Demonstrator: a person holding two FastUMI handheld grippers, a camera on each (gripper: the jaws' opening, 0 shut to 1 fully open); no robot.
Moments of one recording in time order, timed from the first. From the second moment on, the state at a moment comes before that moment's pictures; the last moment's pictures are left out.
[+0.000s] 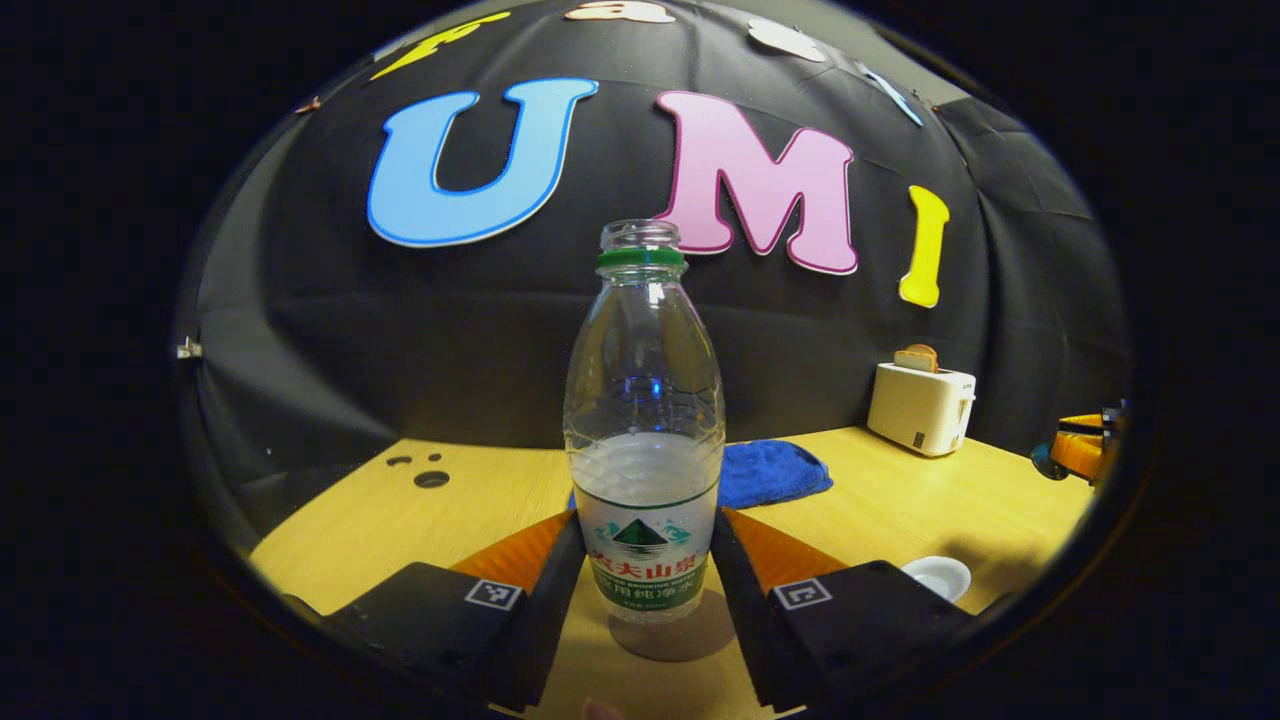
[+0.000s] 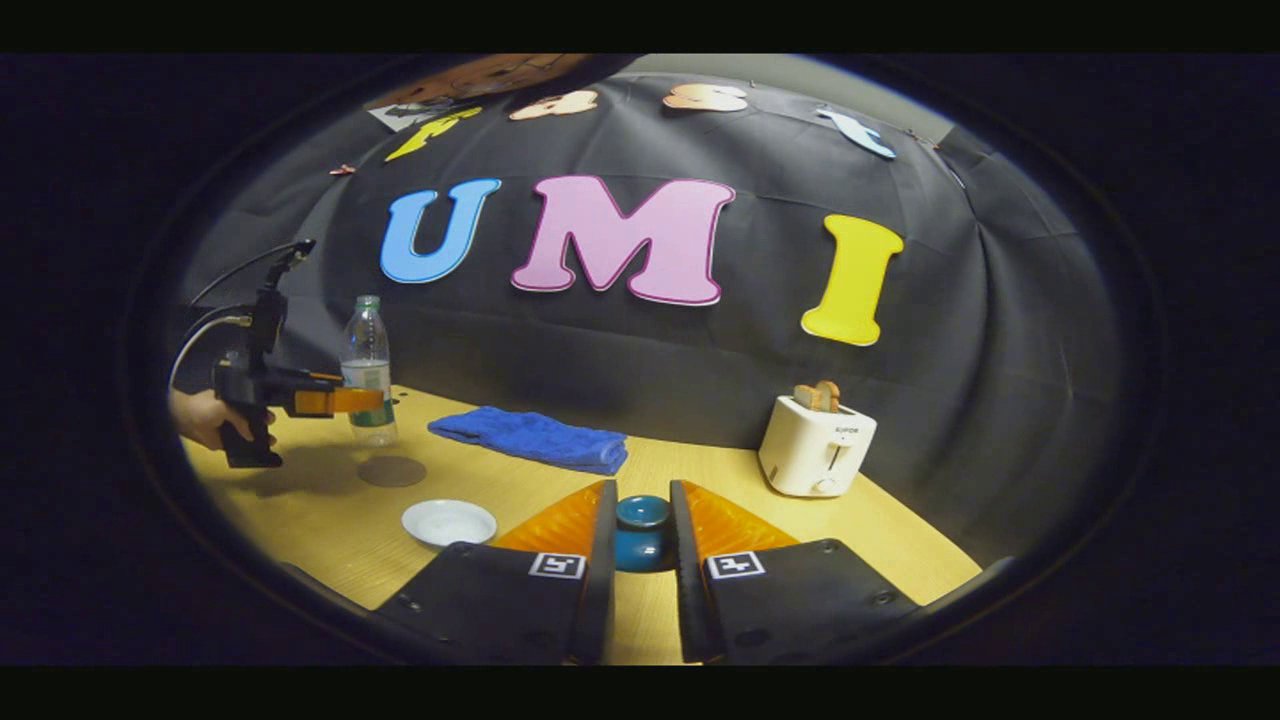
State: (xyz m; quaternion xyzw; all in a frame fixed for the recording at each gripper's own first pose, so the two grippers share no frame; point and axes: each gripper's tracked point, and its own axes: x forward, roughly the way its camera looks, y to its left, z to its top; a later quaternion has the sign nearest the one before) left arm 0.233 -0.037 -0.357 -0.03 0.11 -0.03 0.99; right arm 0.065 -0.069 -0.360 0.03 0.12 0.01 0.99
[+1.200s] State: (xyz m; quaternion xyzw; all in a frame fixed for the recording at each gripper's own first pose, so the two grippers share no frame) left arm 0.195 -0.062 -0.414 -0.04 0.17 -0.05 0.98; right arm 0.069 -0.038 -0.360 0.06 0.12 0.04 0.99
